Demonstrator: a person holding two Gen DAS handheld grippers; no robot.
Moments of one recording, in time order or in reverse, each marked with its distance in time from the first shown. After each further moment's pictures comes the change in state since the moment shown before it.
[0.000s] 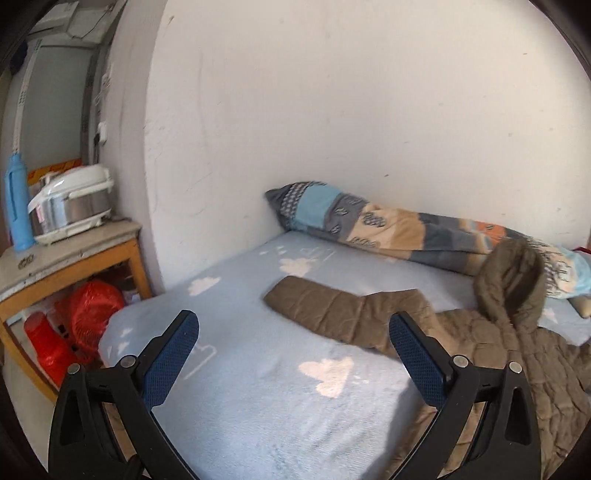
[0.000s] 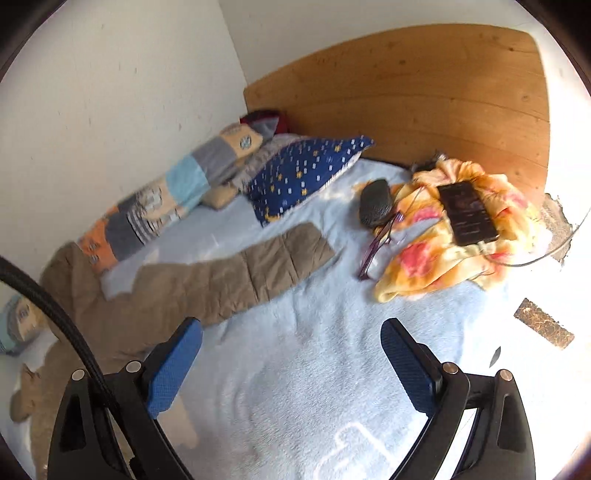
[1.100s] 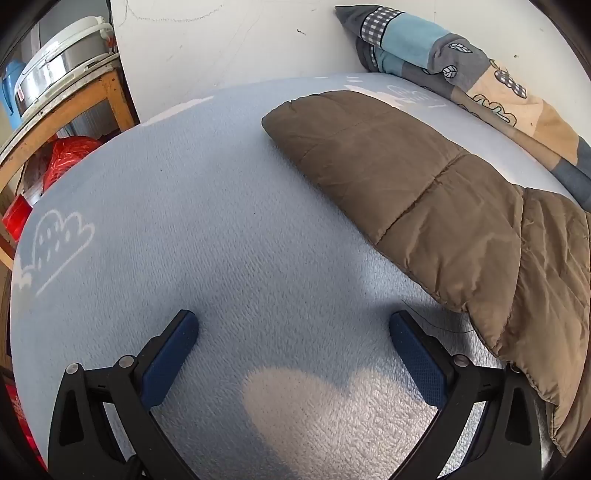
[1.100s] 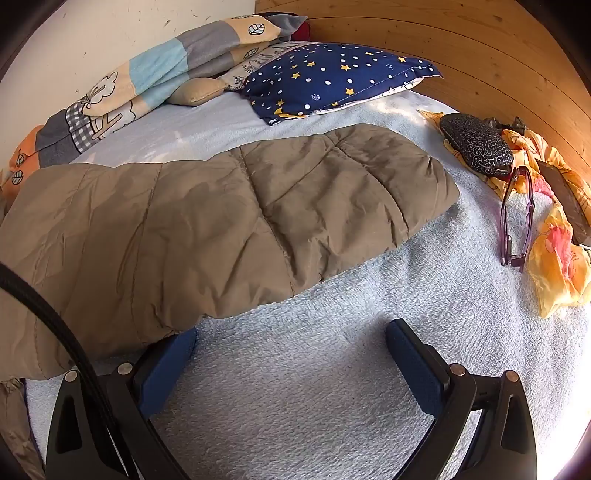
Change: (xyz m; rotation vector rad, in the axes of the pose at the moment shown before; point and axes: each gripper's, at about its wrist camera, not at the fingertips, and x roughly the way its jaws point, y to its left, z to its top) left arm 0.343 -0.005 -0.136 -0.229 0.556 0.374; right arm 0.271 0.073 -0.047 -0.191 0.292 -0.210
